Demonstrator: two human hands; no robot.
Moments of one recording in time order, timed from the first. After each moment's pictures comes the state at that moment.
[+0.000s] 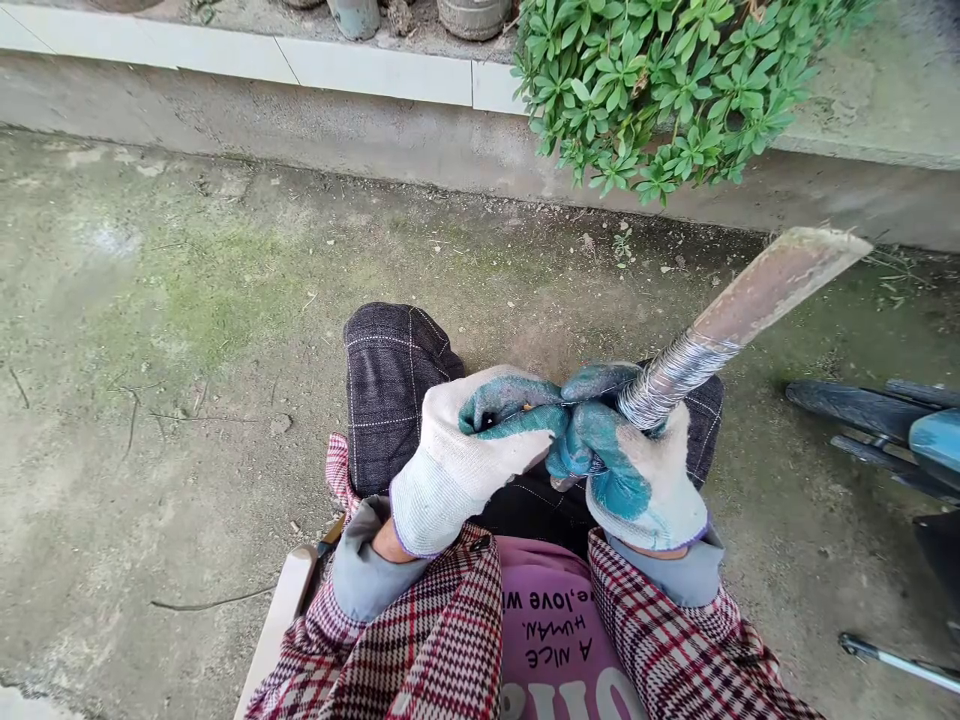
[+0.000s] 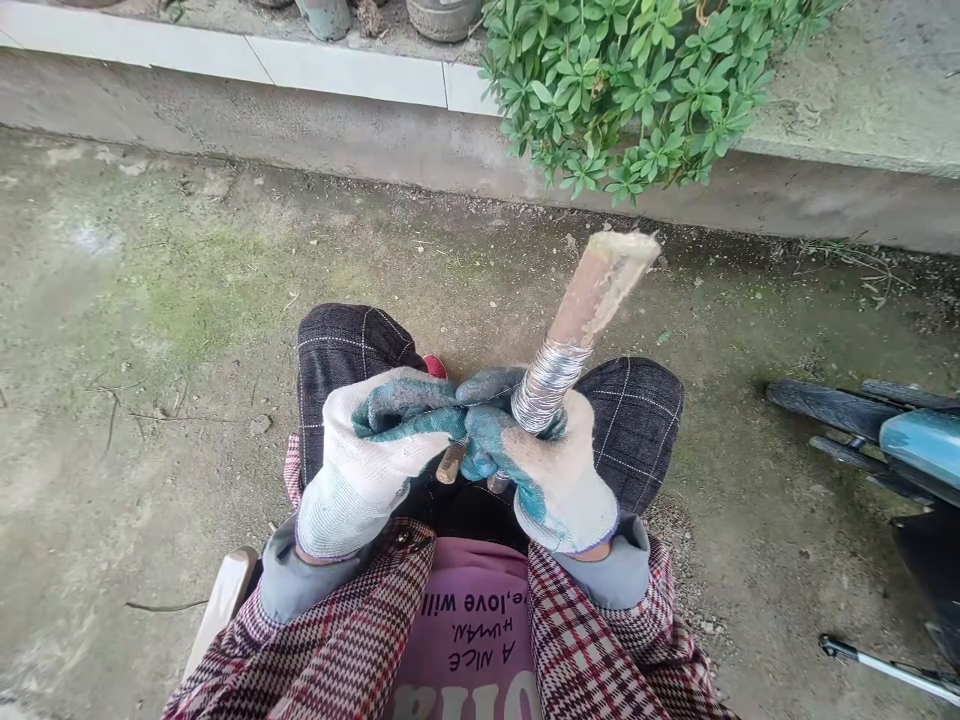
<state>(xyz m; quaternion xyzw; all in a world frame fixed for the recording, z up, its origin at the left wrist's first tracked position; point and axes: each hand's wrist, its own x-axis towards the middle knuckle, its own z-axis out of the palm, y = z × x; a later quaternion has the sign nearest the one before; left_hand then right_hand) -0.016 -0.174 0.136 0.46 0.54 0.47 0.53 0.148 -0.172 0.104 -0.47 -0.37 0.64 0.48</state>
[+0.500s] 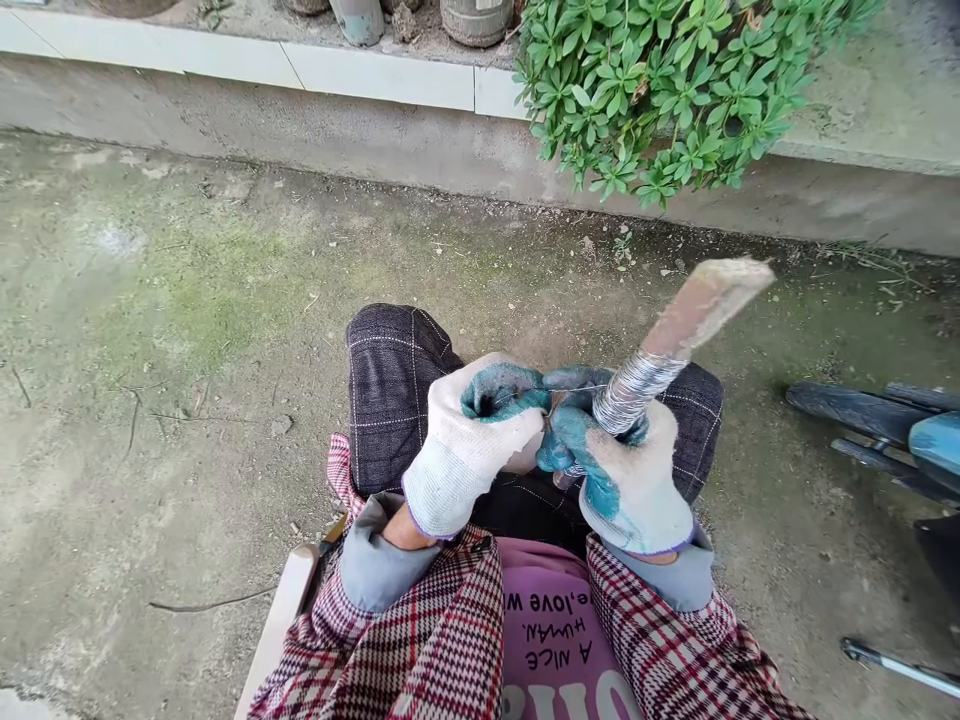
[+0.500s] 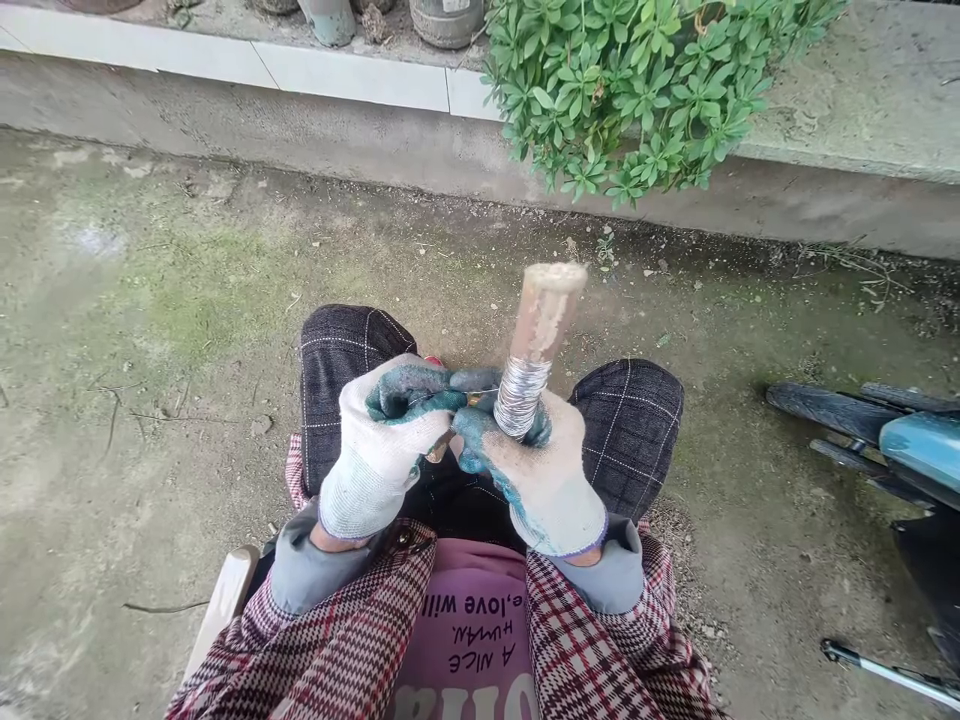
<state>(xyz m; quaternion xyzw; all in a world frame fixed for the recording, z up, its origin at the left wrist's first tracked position) -0.011 -0.166 0.117 0.45 0.56 0.49 0.49 0.140 -0.173 0.107 -0.48 -0.38 0.64 0.48</state>
